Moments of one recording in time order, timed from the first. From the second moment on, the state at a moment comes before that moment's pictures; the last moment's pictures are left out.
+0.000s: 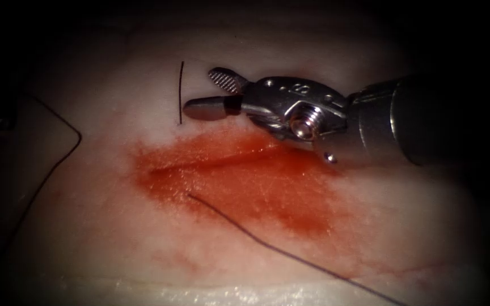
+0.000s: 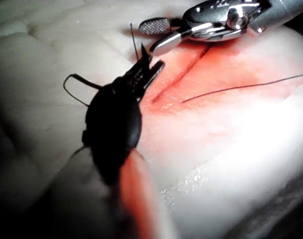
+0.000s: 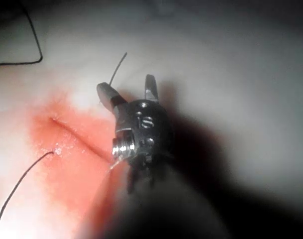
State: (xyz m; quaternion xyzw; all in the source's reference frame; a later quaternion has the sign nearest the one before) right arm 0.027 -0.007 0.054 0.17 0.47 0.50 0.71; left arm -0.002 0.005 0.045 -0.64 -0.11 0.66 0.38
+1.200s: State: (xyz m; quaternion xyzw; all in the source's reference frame) right arm 0.031 -0.005 0.052 0.15 0.51 0.52 0.66; left arm -0.002 0.005 0.045 -0.64 -0.11 0.66 0.38
